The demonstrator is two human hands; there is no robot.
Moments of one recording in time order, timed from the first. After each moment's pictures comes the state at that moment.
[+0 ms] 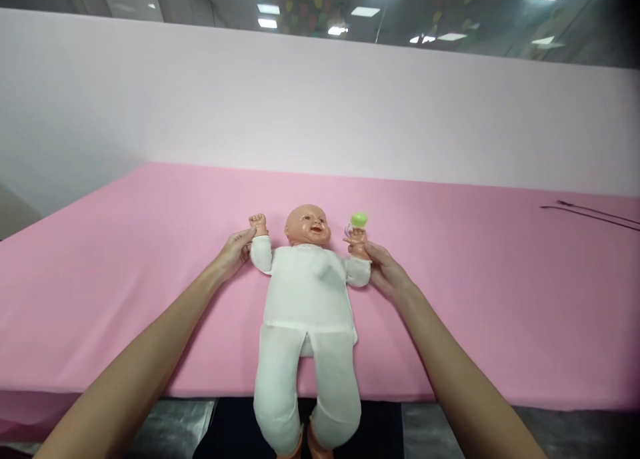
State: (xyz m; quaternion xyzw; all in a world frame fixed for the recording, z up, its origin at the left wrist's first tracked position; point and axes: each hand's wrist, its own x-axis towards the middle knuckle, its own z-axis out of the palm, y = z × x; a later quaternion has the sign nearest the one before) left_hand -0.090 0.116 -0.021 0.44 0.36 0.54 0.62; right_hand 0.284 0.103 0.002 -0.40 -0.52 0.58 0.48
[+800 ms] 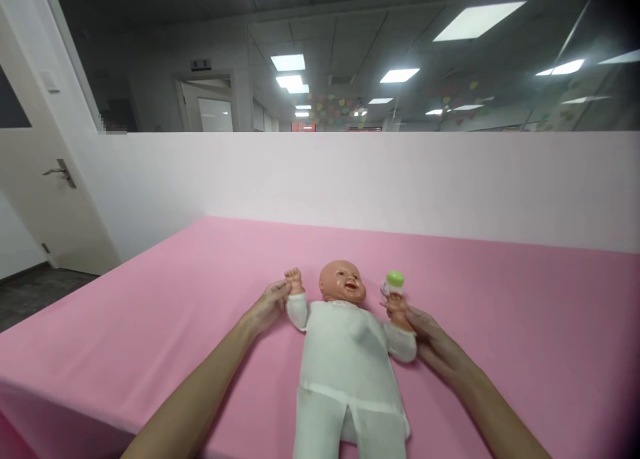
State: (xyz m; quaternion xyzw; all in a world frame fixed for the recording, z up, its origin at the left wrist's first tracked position) left_hand -0.087 0.115 -0.017 0.45 0.29 0.55 0.64; right_hand 0.295 0.109 0.001 -0.41 -0.53 0.59 0.45
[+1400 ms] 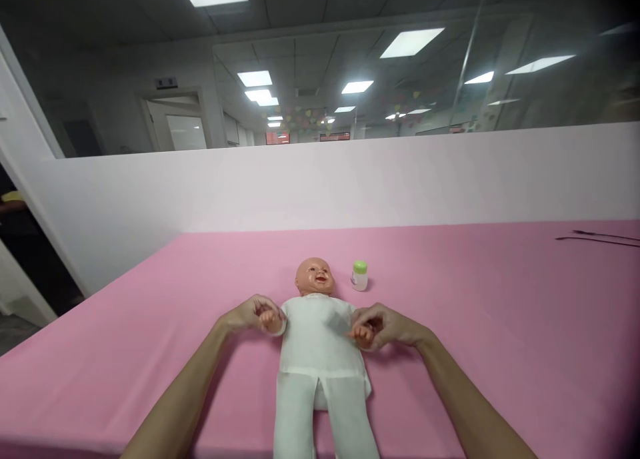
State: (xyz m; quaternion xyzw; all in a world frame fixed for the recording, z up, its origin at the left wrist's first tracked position) left_hand -0.110 0.108 -0.009 0.65 0.25 0.34 0.63; right_hand 0.301 0.093 0.017 -0.28 -0.72 0.58 0.25
